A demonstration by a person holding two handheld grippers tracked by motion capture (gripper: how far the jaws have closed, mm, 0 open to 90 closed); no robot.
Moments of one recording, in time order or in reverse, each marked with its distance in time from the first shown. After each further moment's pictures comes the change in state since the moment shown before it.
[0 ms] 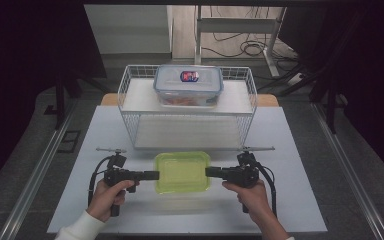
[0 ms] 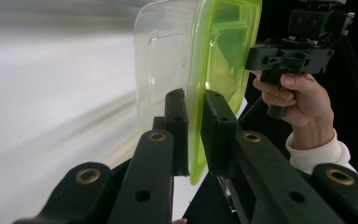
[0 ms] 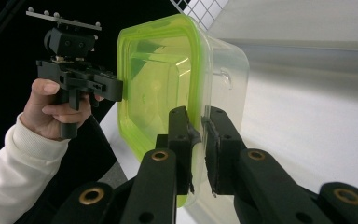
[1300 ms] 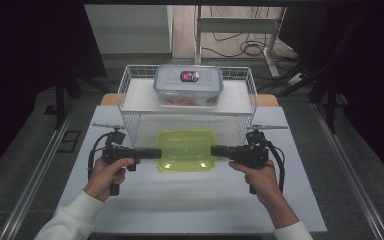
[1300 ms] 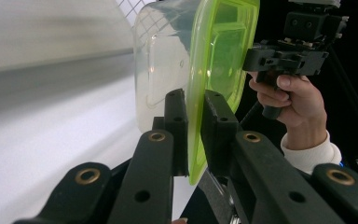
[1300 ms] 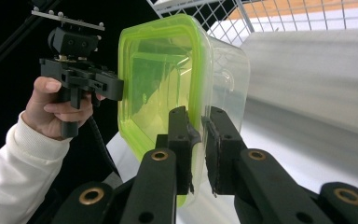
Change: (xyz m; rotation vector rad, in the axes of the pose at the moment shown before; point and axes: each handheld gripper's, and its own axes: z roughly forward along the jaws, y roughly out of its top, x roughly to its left) left arm -0.041 0.058 -0.016 -0.034 -0.016 0.077; right arm 0.026 0.057 -0.029 -0.064 -0.002 -0.094
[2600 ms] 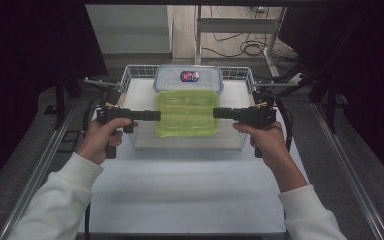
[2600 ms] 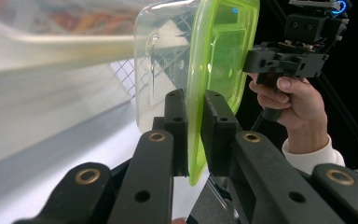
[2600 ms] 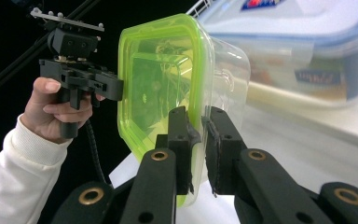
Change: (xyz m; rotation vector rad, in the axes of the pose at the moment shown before) left arm -0.038 0.090 -0.023 -0.037 -0.001 0.068; right arm 0.023 0.095 -0.018 -0.039 -0.010 -0.065
